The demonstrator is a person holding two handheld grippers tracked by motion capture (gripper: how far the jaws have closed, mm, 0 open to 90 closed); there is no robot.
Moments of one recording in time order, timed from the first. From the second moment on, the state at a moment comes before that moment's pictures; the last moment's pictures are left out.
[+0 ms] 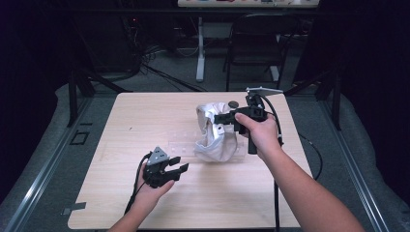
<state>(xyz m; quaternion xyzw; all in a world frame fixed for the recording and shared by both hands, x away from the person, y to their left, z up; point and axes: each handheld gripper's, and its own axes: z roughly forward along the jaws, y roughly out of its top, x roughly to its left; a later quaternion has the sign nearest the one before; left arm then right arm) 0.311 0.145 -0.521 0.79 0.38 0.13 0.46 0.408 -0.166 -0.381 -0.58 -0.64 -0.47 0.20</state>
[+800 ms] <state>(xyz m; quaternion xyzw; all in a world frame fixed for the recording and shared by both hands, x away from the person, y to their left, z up) 0.311 0.178 -0.538 0.78 0.40 0.15 0.46 0.375 -0.185 -0.379 -0.56 -0.66 -0.48 0.14</state>
